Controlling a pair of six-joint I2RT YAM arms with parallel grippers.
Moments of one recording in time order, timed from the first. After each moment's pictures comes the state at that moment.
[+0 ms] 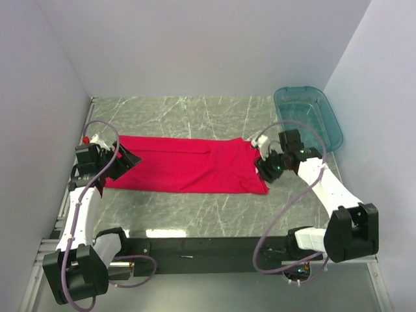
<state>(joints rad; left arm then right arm) 0.23 0.95 0.66 -0.38 0.44 -0.53 0.18 1.25 0.92 -0.71 -0.42 -0.62</state>
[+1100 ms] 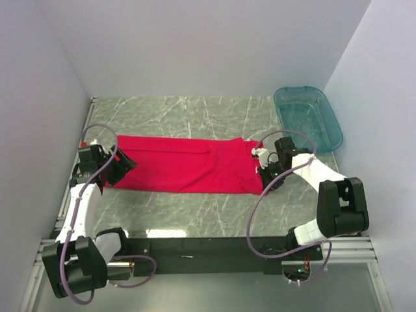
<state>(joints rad) 0.23 1.01 0.66 -0.46 0.30 -0.57 0.14 1.46 0.82 -0.73 -0.41 -0.54</state>
